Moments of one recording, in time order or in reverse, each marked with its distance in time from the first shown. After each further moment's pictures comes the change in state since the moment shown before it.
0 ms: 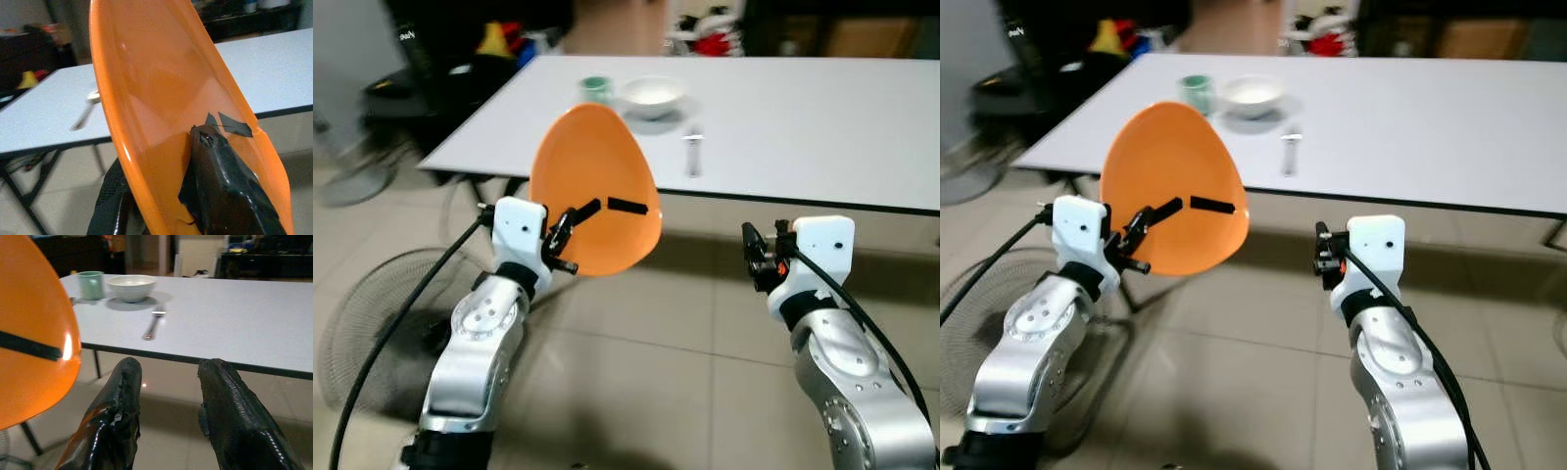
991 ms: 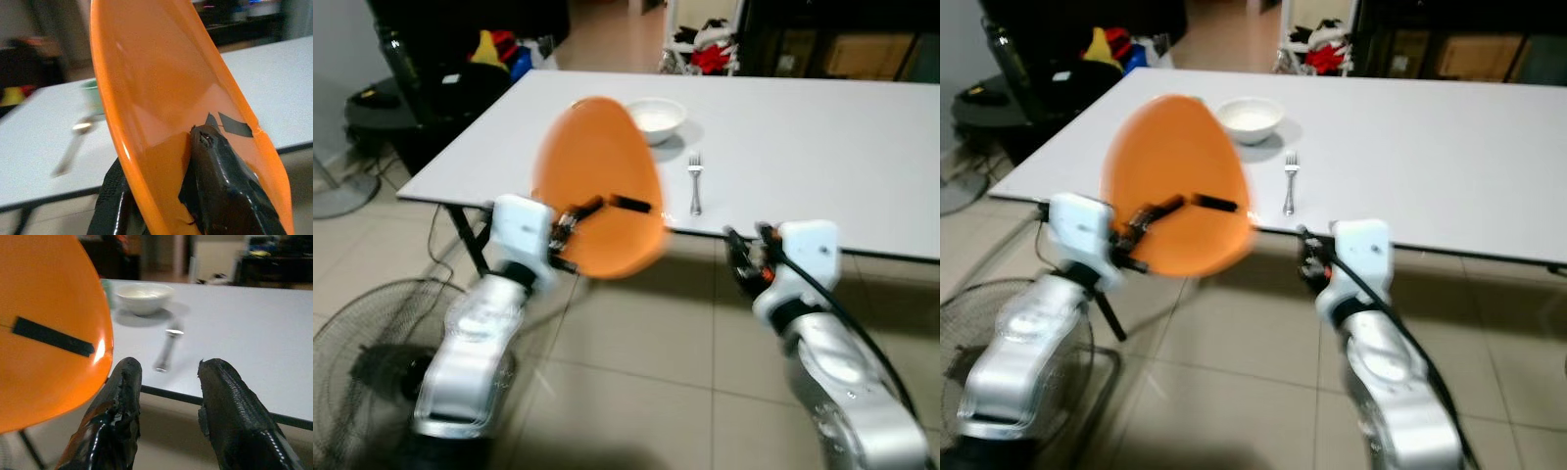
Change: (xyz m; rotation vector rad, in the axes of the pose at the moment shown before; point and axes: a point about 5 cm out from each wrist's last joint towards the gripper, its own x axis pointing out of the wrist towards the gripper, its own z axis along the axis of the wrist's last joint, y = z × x) left arm -0.003 -0.010 0.008 0.040 -0.025 -0.079; right arm -0.002 0.007 -0.004 0.031 -0.002 0.046
